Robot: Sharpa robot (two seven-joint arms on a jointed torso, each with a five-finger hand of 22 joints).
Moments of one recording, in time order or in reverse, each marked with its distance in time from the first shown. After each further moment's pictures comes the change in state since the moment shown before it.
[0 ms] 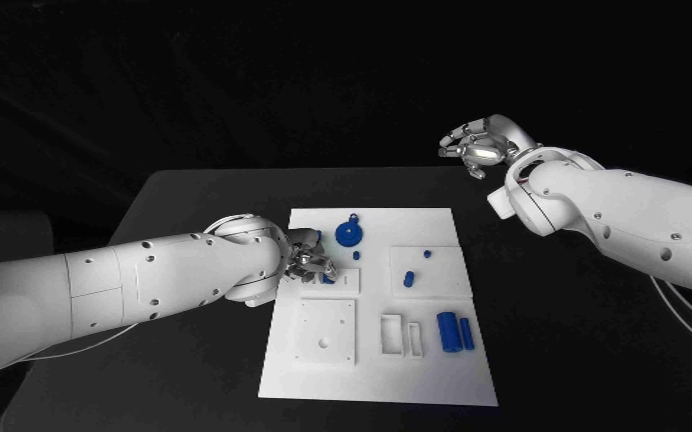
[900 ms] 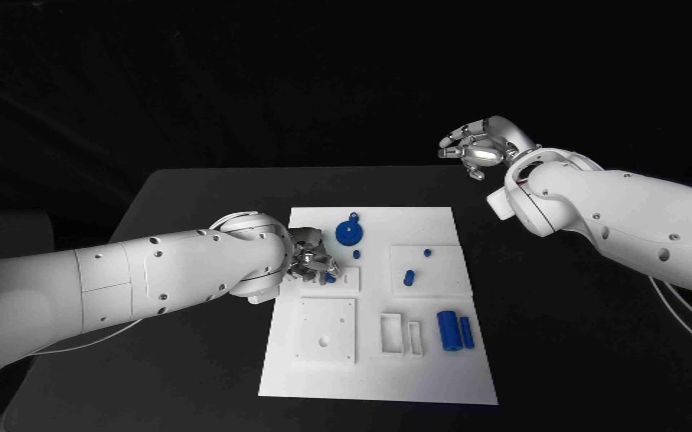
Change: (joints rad) left arm 0.000 0.024 0.000 -0.030 0.011 0.032 -0.006; left_hand -0.029 0.000 0.005 0.028 -0.065 0.097 -0.007 0.044 0.055 0.009 0.005 0.005 0.000 0.000 0.000 0.004 -0.003 0.000 -0.011 0.003 0.011 -0.006; right arm -0.006 0.003 0.000 -0.004 0.000 0.004 -0.001; right_hand 0.000 0.000 0.000 0.000 0.003 0.000 -0.002 -0.004 0.001 -0.004 0.004 0.000 -0.001 0.000 0.000 0.000 -0.001 0.000 0.000 0.000 0.000 0.001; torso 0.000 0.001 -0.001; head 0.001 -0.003
